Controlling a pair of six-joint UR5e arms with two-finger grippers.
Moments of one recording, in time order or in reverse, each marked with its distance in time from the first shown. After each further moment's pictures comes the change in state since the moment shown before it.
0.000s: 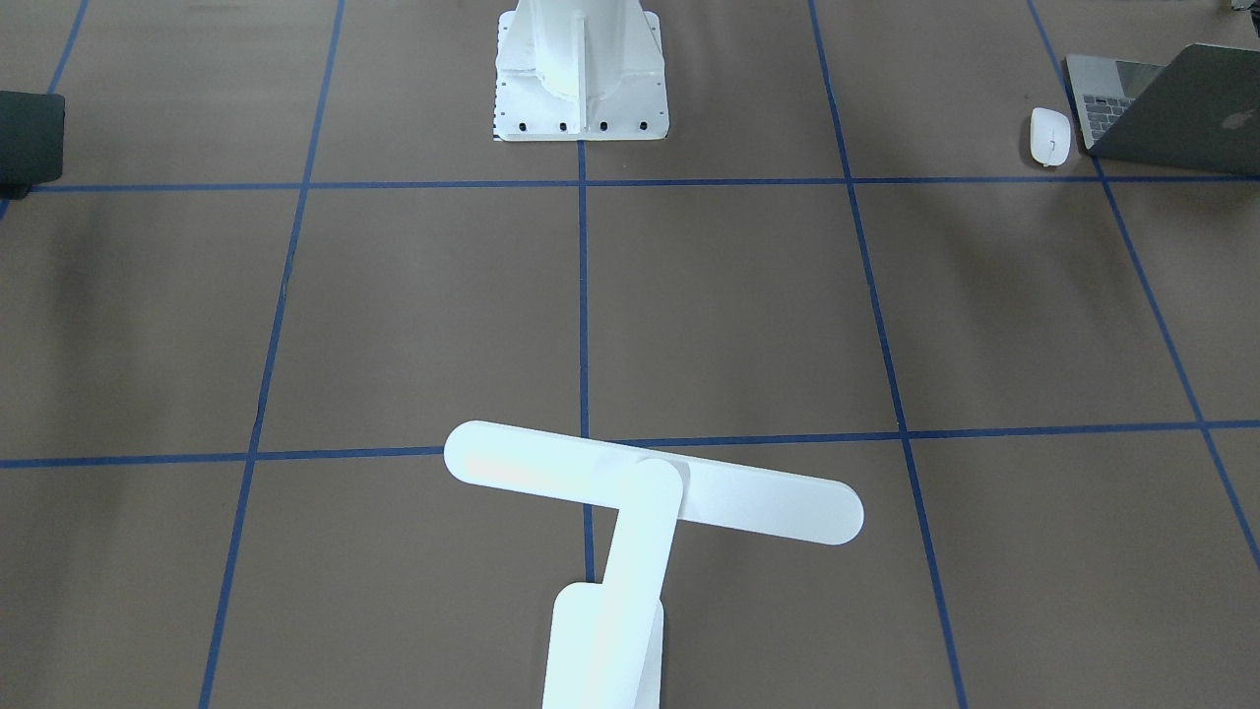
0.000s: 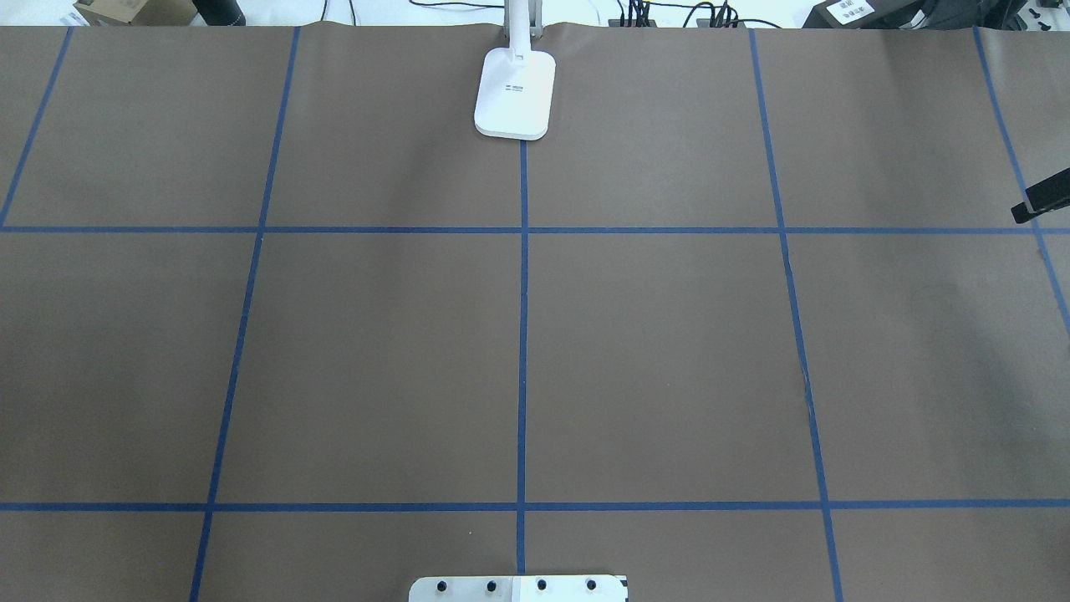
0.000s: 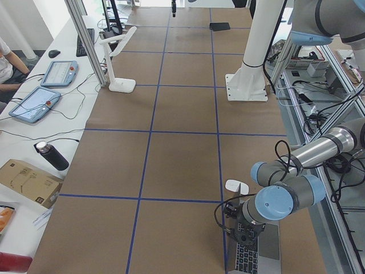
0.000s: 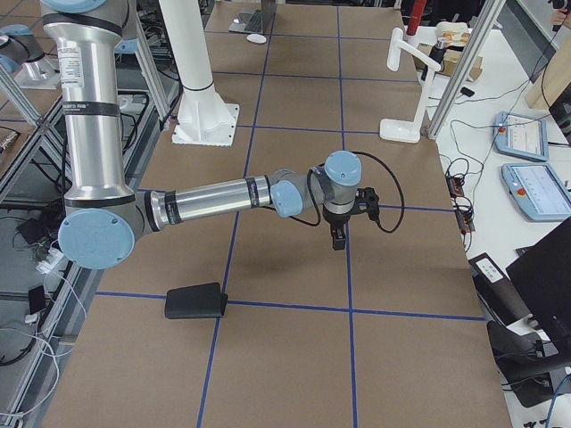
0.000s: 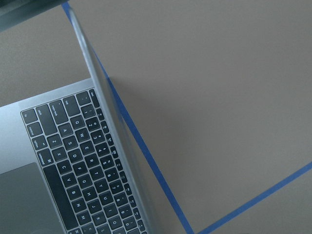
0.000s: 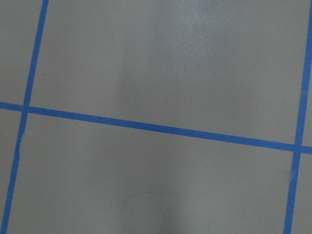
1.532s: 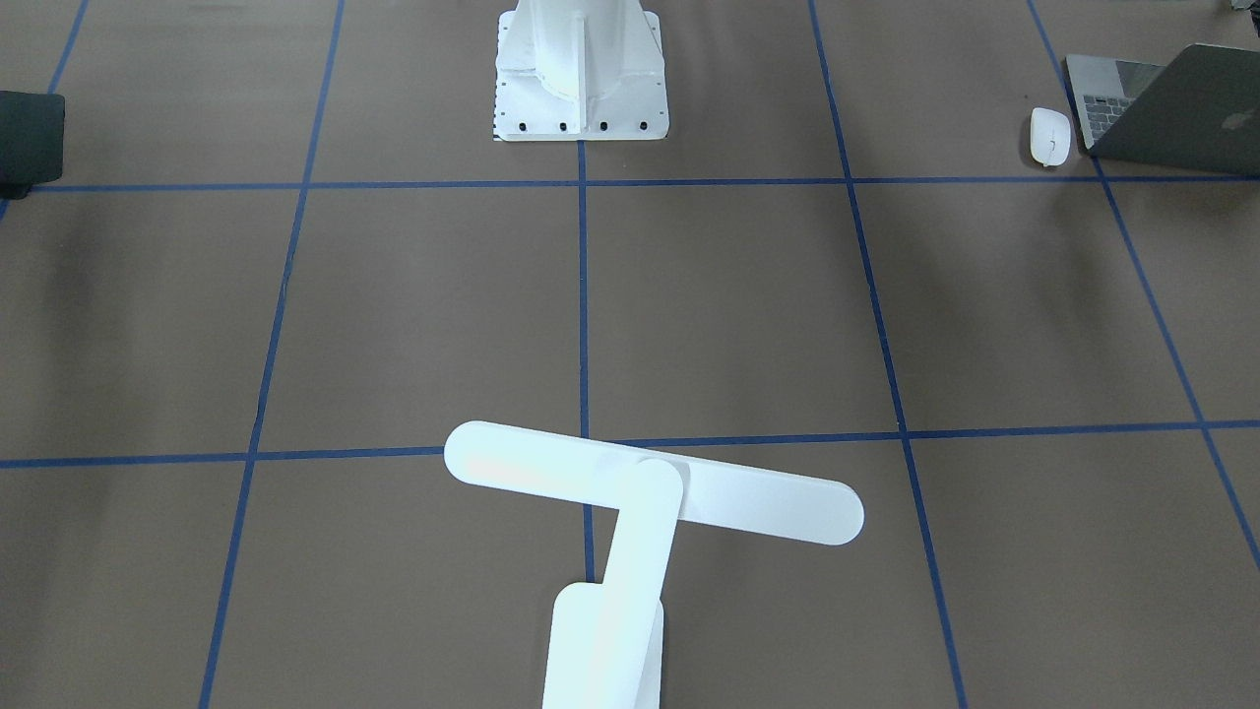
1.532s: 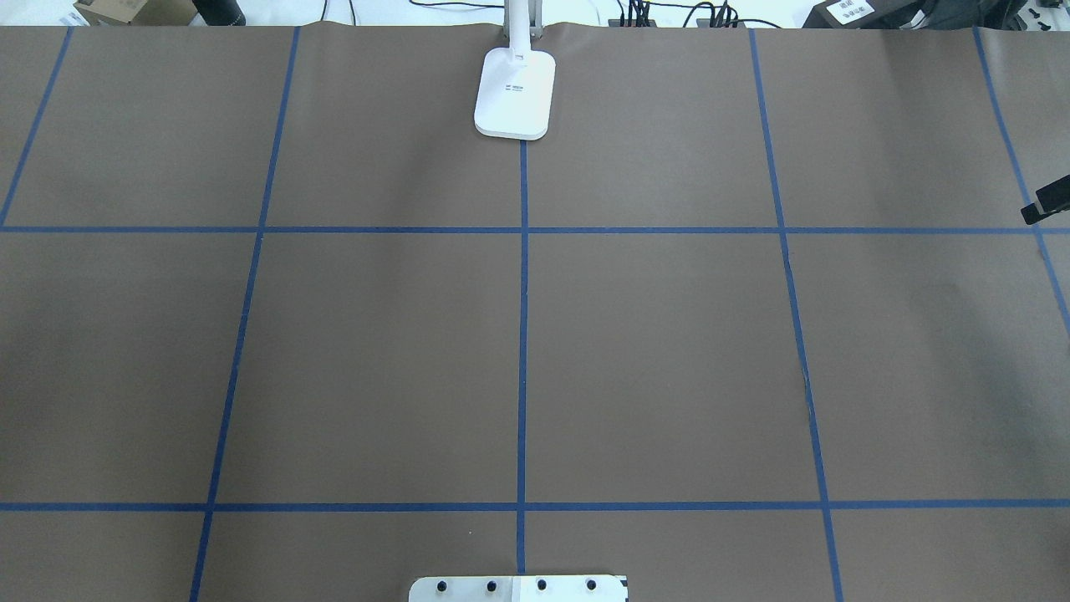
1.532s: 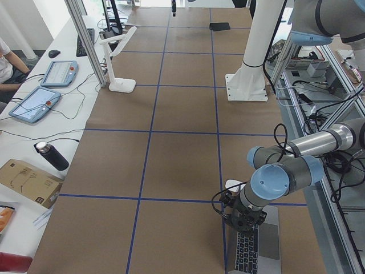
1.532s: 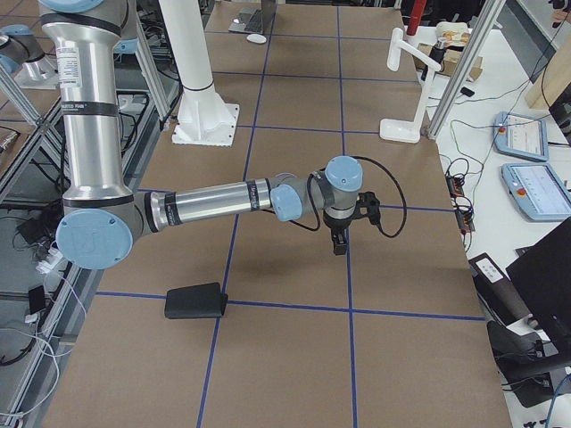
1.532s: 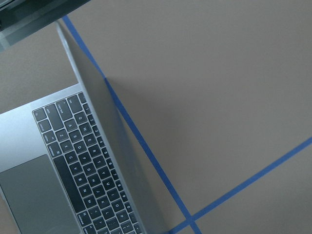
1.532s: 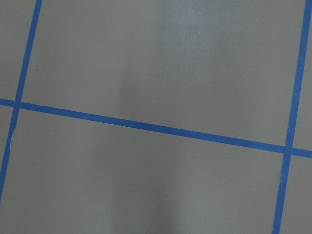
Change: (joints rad) left arm -0.006 -0.005 -0.127 0.150 0.106 0.058; right arm 0.015 -0.001 -0.021 0.000 0.001 -0.050
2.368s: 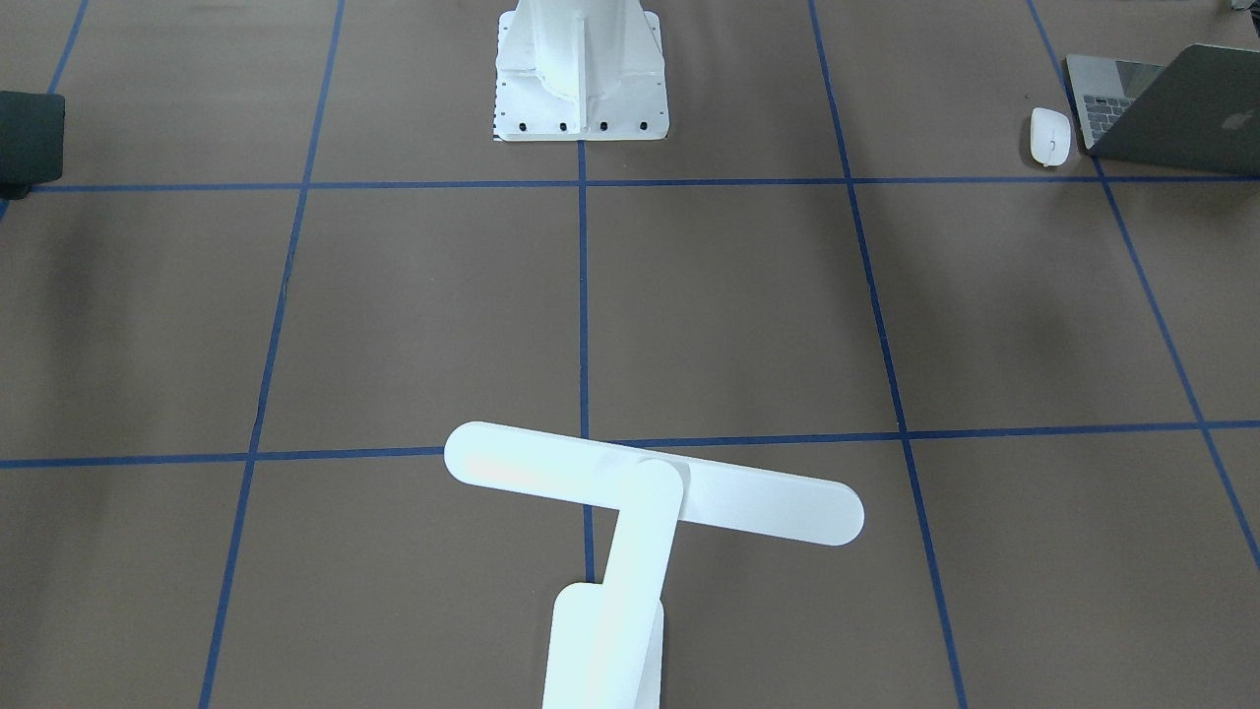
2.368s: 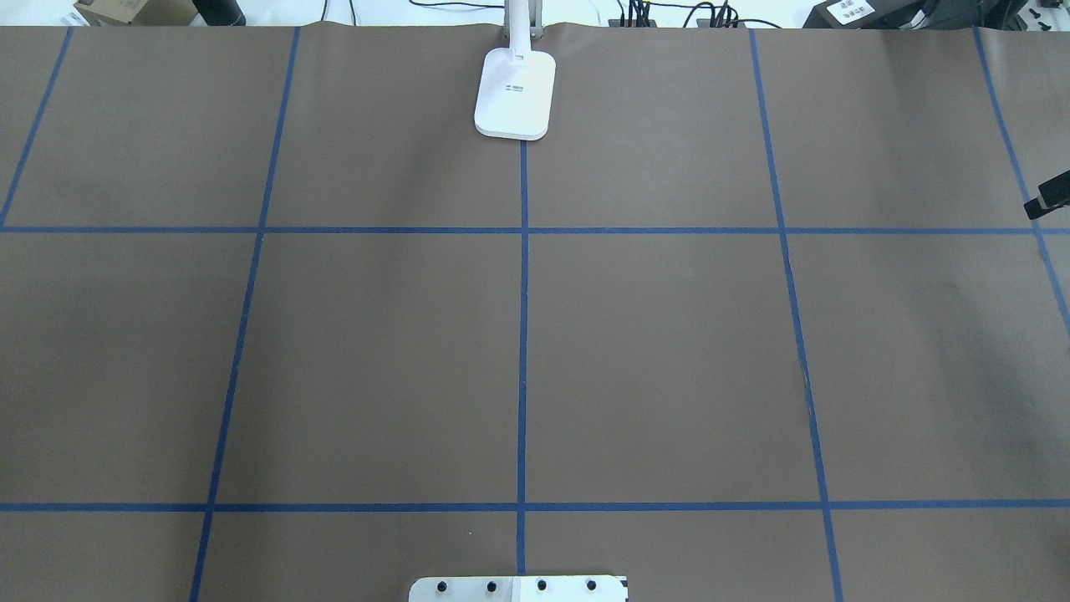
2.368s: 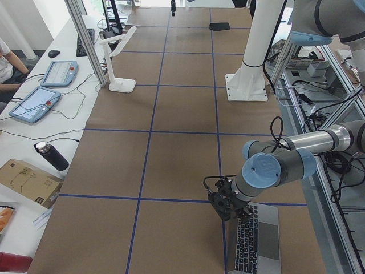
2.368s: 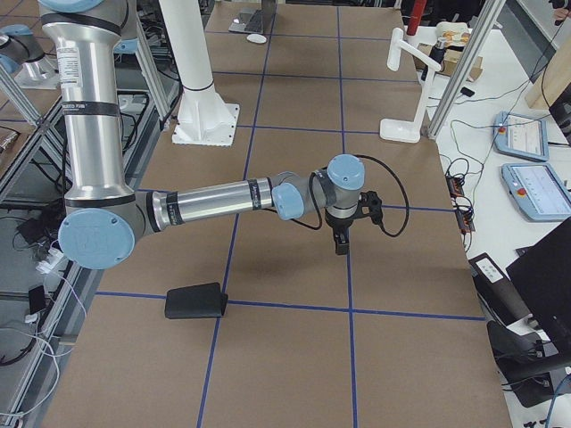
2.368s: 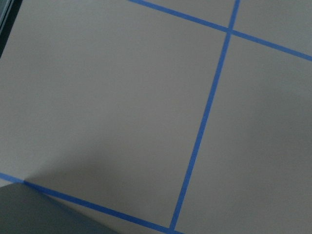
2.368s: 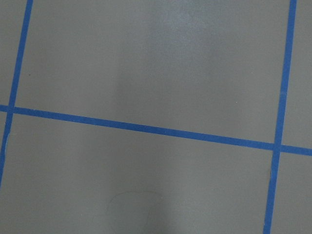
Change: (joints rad) left arm 0.008 -0.021 -0.054 0.019 -0.025 0.325; right arm 0.004 0.007 -0.002 -0.005 -0.007 -0.001
